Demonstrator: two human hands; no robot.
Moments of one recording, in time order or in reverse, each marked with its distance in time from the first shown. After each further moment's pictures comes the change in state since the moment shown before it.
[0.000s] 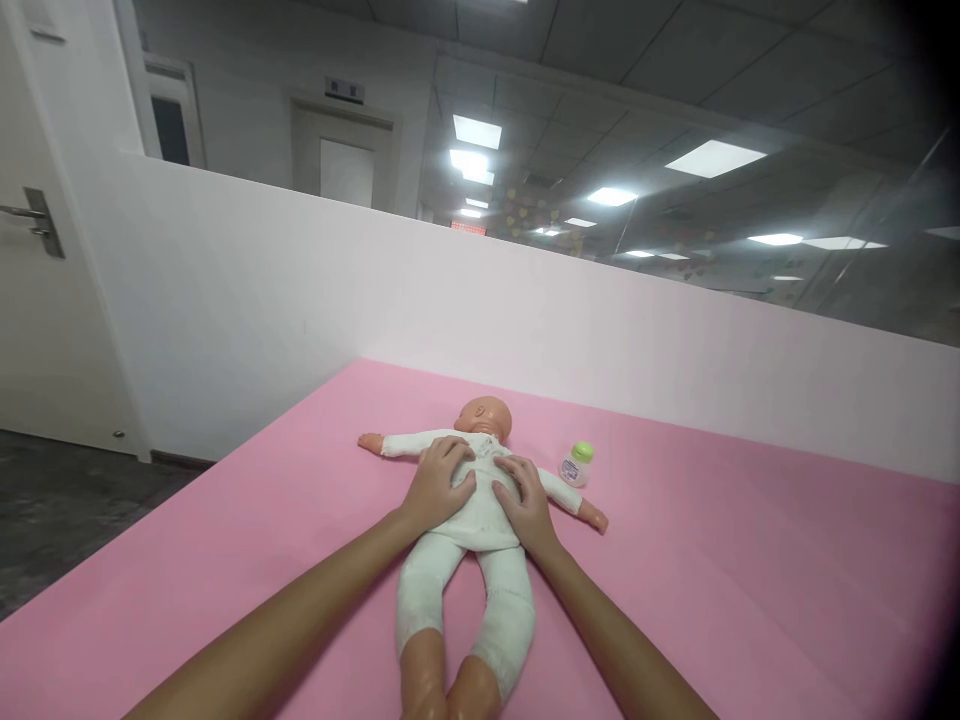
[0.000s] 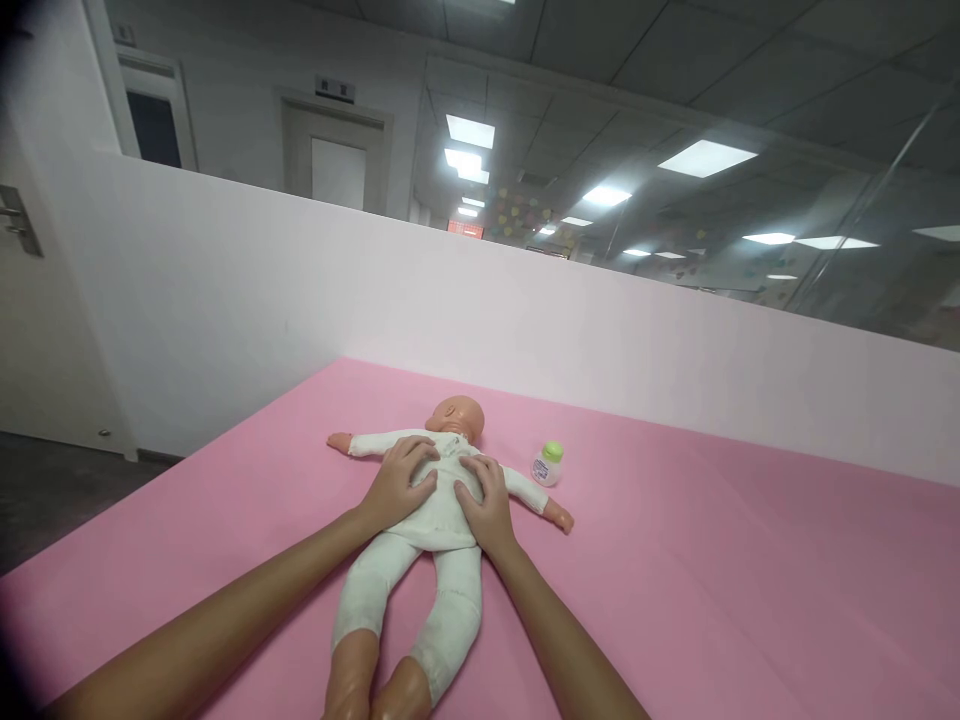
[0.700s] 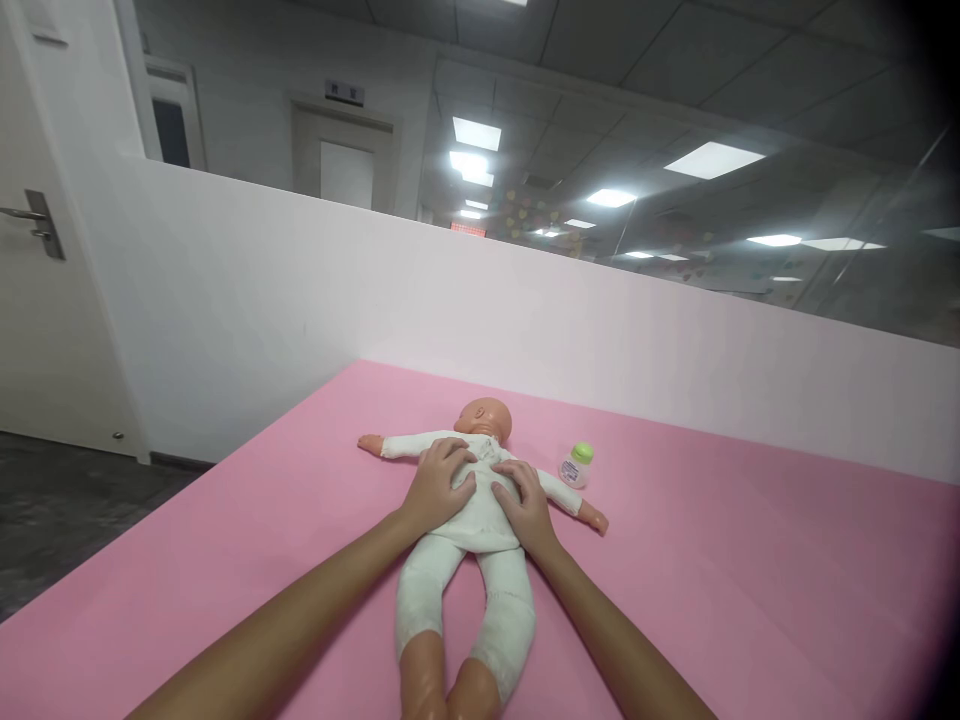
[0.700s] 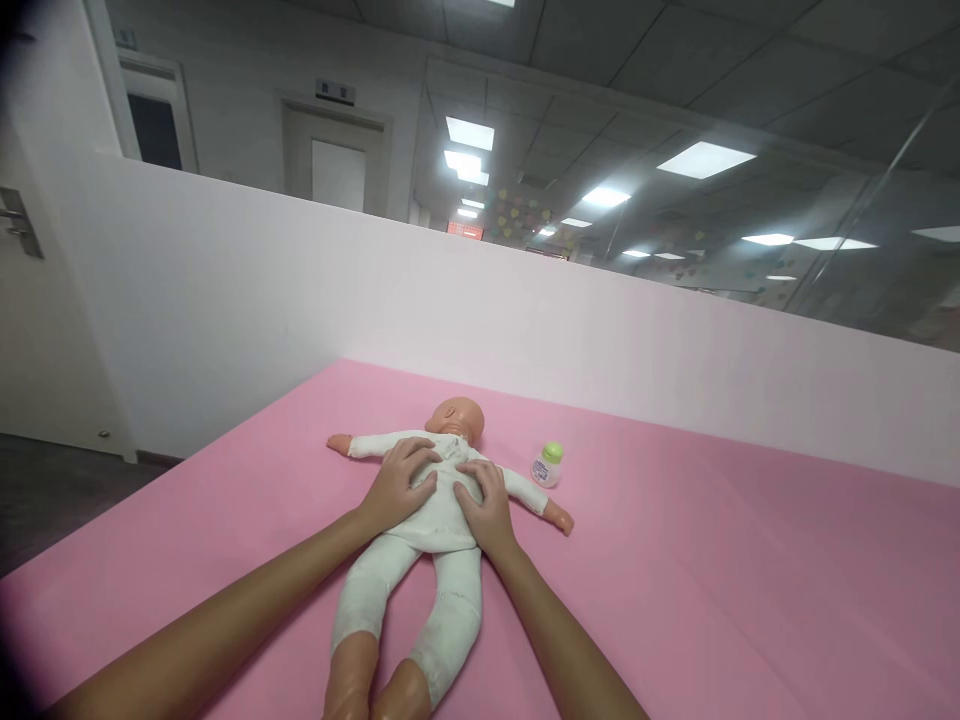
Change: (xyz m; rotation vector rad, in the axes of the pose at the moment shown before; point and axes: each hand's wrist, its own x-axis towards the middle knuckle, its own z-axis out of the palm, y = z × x) left_hand -0.001 -0.001 -0.001 0.031 -0.012 0.005; right_hand 0.001 0.003 -0.001 -0.034 -0.006 -0.021
